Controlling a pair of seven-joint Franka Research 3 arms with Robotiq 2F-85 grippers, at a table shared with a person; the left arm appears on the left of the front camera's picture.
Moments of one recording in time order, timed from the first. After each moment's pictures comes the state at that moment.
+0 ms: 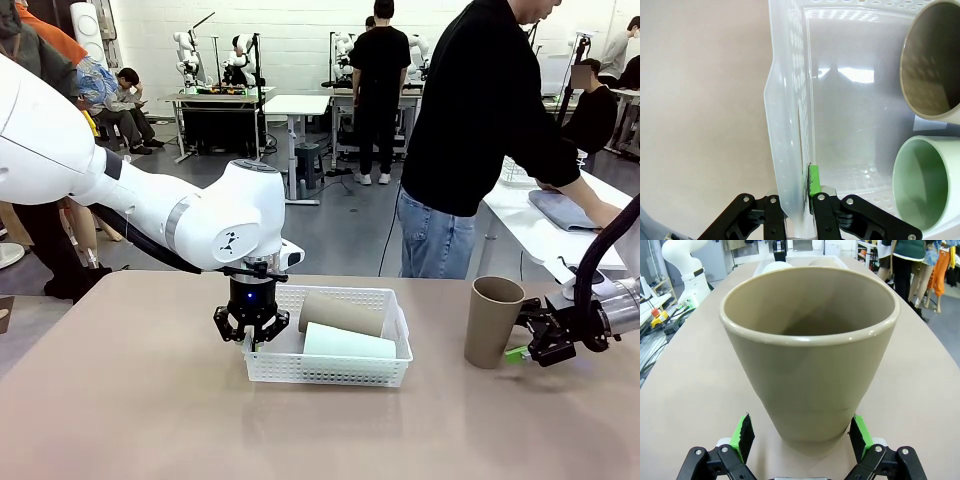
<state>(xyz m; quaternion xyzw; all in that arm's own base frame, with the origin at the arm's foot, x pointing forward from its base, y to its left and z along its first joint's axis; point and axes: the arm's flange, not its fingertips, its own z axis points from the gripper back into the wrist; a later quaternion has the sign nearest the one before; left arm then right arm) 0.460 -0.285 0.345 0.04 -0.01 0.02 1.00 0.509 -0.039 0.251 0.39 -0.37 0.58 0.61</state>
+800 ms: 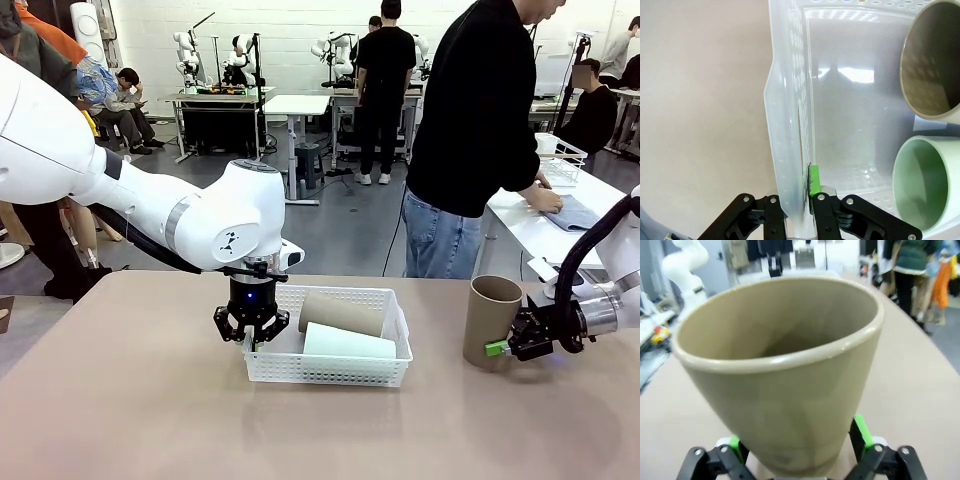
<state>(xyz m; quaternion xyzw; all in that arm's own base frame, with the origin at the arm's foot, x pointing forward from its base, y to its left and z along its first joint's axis) 0.460 -0.285 0.345 0.04 -0.01 0.02 1.00 0.526 -0.016 0.234 0.44 -0.38 0.56 0.59</state>
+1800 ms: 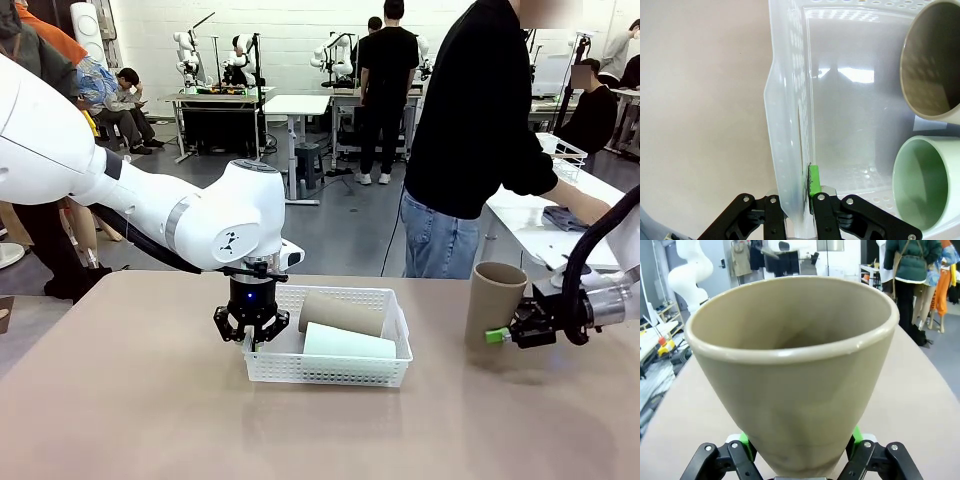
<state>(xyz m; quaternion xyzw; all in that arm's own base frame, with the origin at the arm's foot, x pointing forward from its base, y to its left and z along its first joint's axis) 0.460 -0.285 0.345 0.04 -0.01 0.02 1.00 0.513 -0.015 0.279 0.45 -0.39 0.55 0.59</state>
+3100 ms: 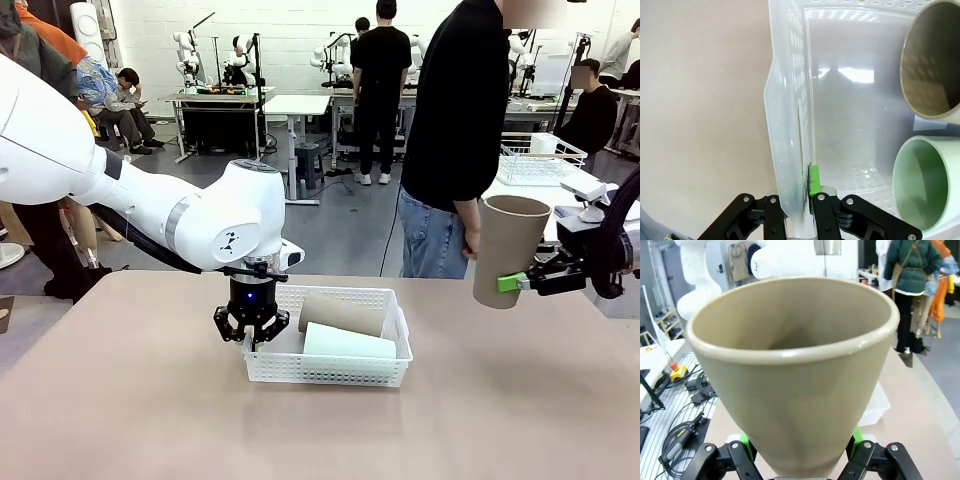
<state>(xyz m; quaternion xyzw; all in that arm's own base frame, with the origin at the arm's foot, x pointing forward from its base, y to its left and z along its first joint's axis) 0.460 -0.285 0.345 0.04 -0.01 0.02 1.00 0.454 0.018 0.413 0.44 -0.39 0.55 0.59</state>
